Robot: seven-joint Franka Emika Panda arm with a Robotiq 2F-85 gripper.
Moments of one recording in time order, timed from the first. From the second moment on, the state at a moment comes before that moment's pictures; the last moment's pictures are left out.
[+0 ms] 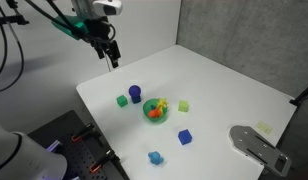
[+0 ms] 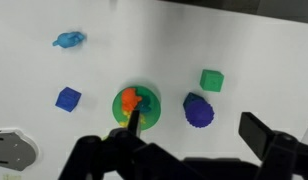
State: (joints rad) arm 0.01 -0.60 0.07 -2.57 0.04 2.01 0.04
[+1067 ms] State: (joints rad) arm -0.22 -0.27 -0.07 -2.68 -0.12 2.51 0.19
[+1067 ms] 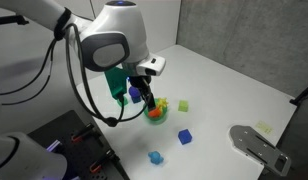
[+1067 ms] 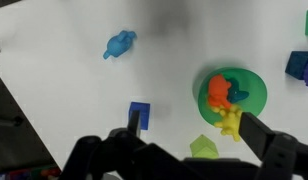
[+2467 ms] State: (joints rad) arm -0.31 0.31 -0.13 -2.57 0.30 2.88 -0.13
